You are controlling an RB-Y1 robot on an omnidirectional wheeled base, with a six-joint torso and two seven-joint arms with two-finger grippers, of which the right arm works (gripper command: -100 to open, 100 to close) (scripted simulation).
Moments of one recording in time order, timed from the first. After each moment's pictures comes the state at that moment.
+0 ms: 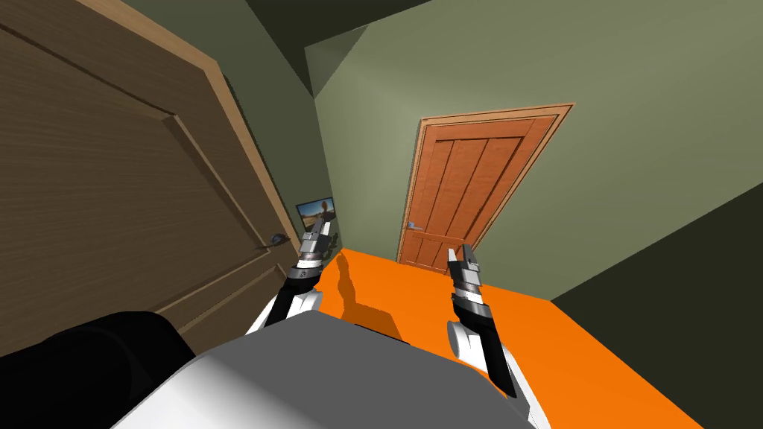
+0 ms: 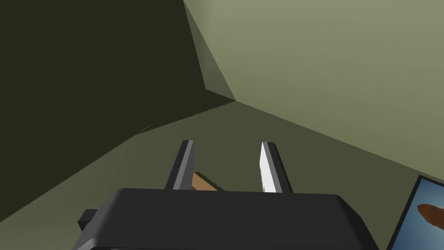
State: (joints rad) arm 0.34 -0.08 -0.02 -1.99 -0.02 -0.55 -0.04
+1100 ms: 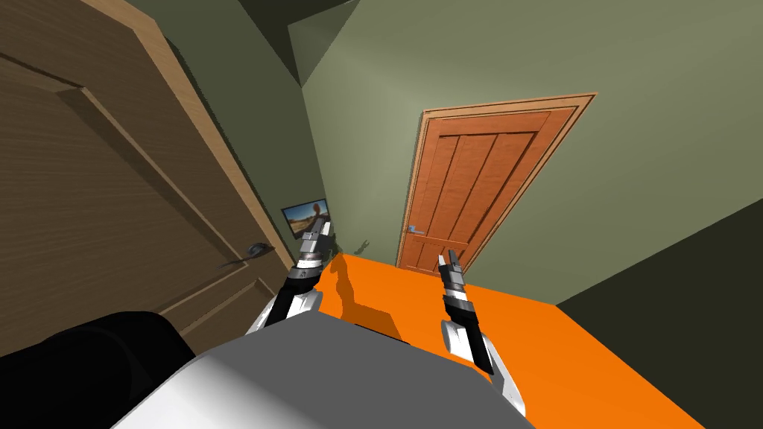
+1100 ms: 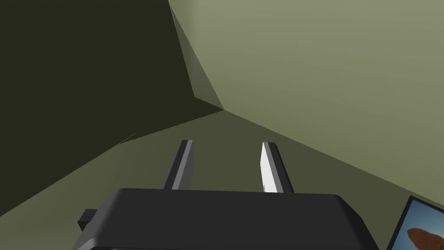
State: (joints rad) arm 0.25 -0.13 0.00 -1.71 -0.02 -0.61 -0.08
